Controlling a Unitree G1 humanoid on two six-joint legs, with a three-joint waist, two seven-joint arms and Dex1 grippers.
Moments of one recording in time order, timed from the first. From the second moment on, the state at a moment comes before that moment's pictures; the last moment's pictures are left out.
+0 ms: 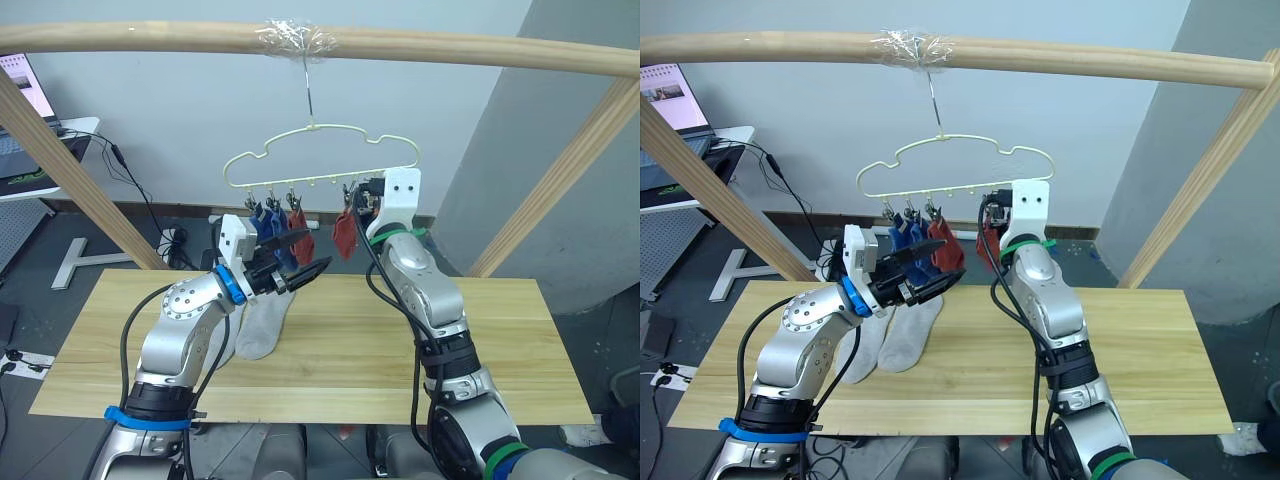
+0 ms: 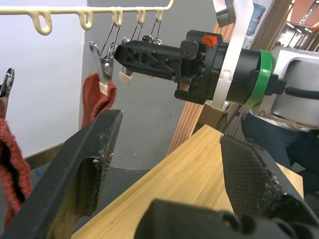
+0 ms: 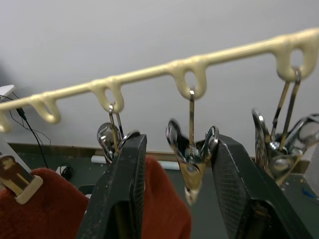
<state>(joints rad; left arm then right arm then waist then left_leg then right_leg) -0.31 0.43 0.00 -0.09 -0.41 0.19 -0.86 -0.65 0.14 0.09 0.05 0.14 0.49 -0.17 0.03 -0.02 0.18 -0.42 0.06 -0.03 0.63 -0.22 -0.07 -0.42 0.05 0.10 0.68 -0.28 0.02</state>
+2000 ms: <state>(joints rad) -0.42 0.41 -0.07 0.63 0.02 0.20 -0.55 -0.60 -0.03 0.02 -0.20 0.33 0.84 0.12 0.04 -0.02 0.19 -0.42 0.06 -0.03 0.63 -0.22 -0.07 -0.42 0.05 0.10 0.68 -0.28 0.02</state>
